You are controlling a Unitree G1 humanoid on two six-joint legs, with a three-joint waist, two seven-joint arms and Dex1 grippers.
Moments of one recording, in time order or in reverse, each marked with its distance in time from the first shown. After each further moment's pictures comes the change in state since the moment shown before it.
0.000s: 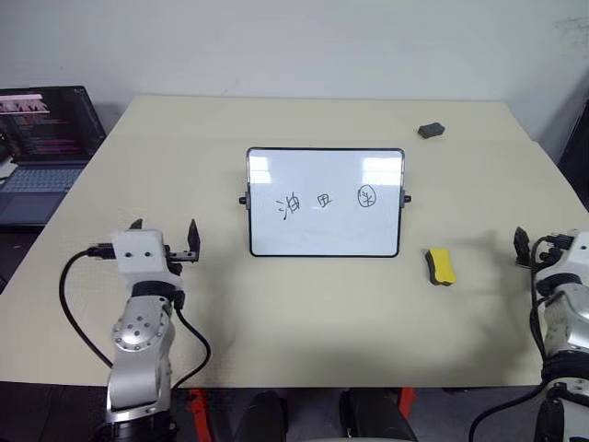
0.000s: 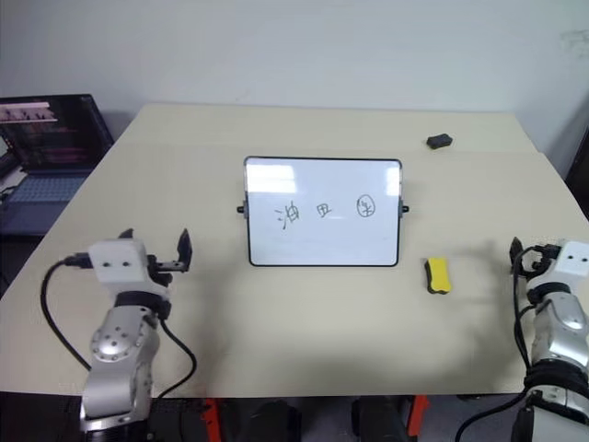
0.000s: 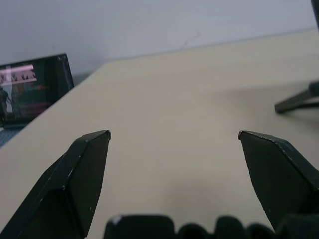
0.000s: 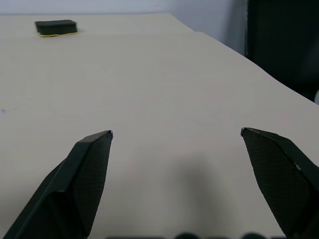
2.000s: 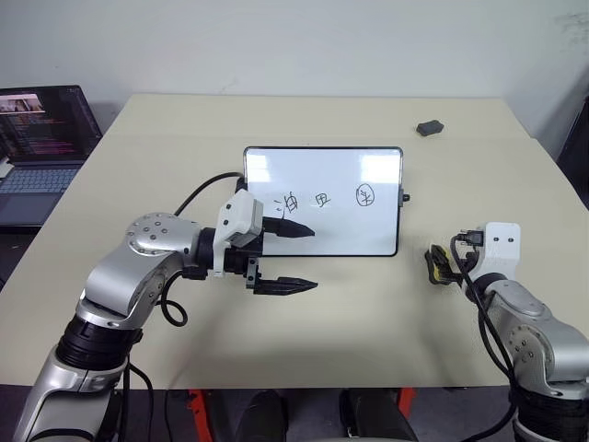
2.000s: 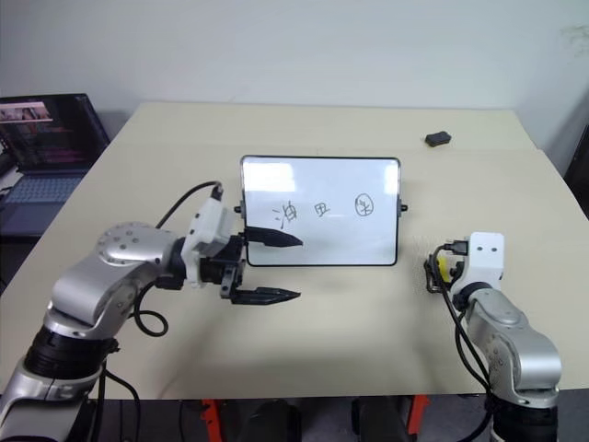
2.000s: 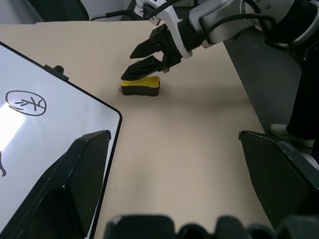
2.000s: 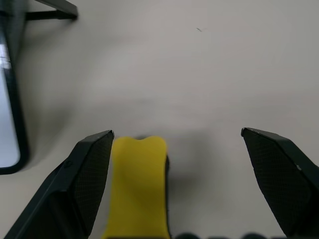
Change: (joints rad) left arm -0.523 0.513 -0.385 0.013 -0.513 0.262 -1.161; right arm 0.209 0.237 0.238 -1.177 0.077 1.079 -0.372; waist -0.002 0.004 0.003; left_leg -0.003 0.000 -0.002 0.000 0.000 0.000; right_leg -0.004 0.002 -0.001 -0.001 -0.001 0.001
